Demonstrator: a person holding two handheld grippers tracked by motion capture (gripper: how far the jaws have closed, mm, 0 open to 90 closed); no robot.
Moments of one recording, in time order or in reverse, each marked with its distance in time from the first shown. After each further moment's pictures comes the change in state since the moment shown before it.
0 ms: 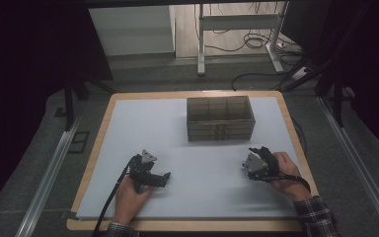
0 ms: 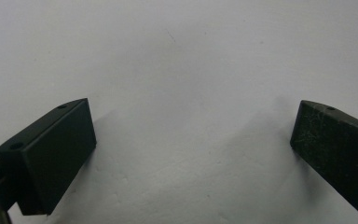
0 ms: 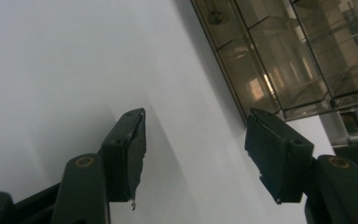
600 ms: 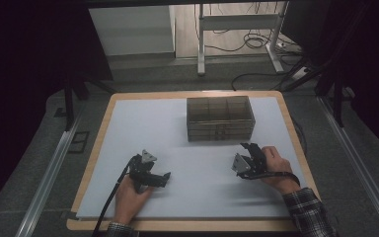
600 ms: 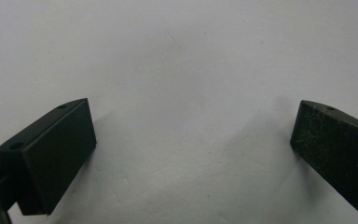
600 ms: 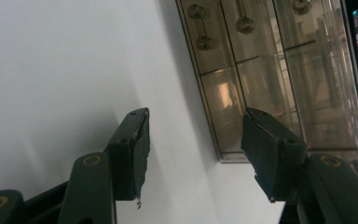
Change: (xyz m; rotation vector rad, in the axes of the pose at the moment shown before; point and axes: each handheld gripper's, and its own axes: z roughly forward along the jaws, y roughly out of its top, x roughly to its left) left arm 0.000 0.000 0.000 0.000 0.000 0.000; right arm 0.008 0.023 0.023 0.025 -0.133 -0.195
